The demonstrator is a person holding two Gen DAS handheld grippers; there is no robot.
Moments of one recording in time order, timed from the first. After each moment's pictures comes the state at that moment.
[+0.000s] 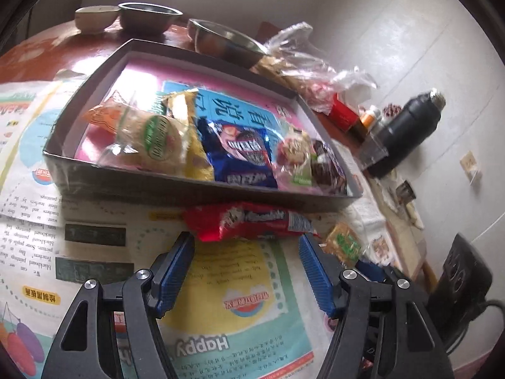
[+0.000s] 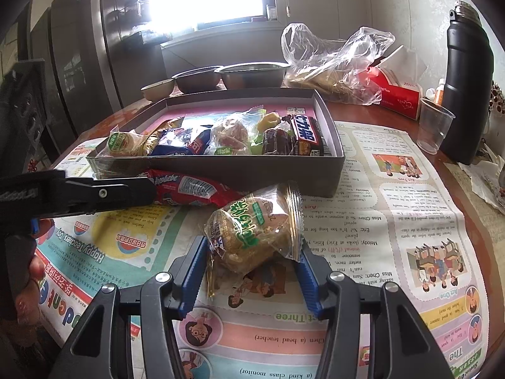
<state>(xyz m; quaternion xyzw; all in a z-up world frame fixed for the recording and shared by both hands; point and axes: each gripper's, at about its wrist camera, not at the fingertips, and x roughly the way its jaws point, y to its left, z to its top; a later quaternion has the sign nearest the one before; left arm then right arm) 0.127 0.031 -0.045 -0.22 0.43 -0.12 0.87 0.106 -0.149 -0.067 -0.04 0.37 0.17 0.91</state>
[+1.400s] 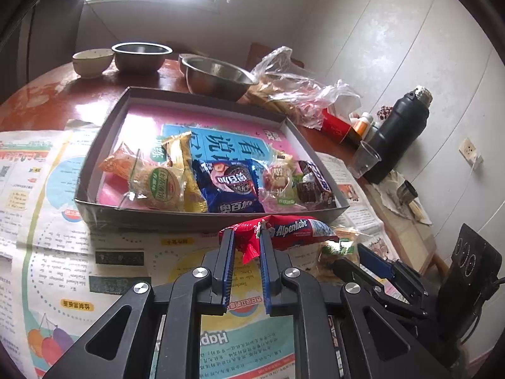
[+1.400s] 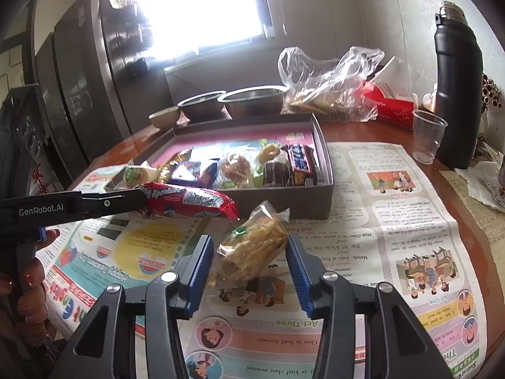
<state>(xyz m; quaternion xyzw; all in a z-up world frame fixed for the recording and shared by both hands) 0.108 0.023 -0.006 -0.17 0.38 -0.11 0.90 0.095 -0.162 -0.042 0.00 0.33 0.19 0.93</state>
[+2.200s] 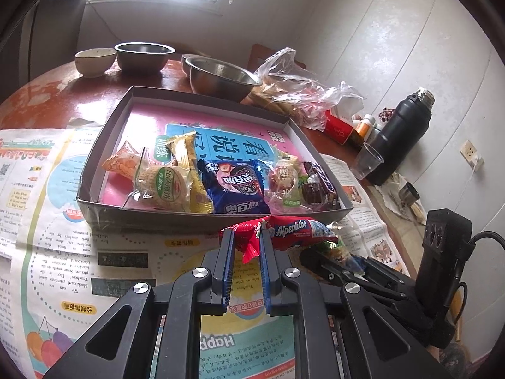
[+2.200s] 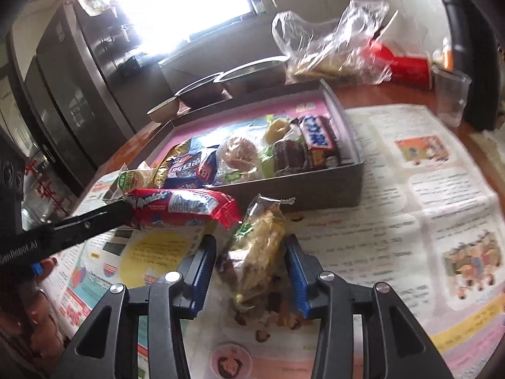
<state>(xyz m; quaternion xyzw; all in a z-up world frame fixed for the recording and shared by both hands) 0.111 0.027 -0.012 -0.17 0.38 -0.10 0.90 0.137 -0.154 -0.067 0.08 0.39 0.21 0.89</state>
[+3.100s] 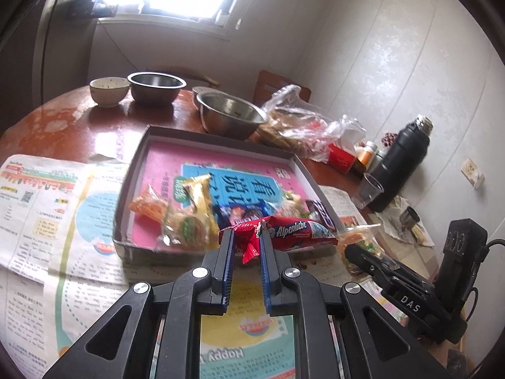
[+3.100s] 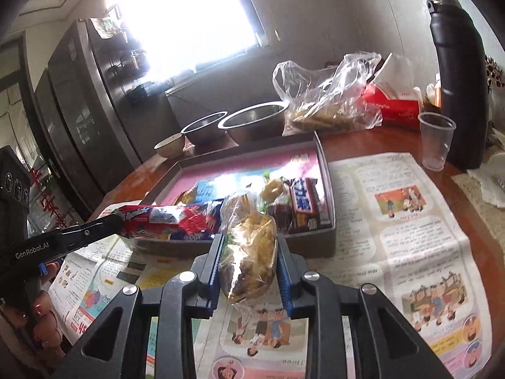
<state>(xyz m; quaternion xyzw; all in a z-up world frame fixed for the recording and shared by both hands) 0.104 0.048 0.026 -0.17 0.33 -0.07 0.93 0.133 -0.176 -0.018 0.07 0.32 0.21 0.92</state>
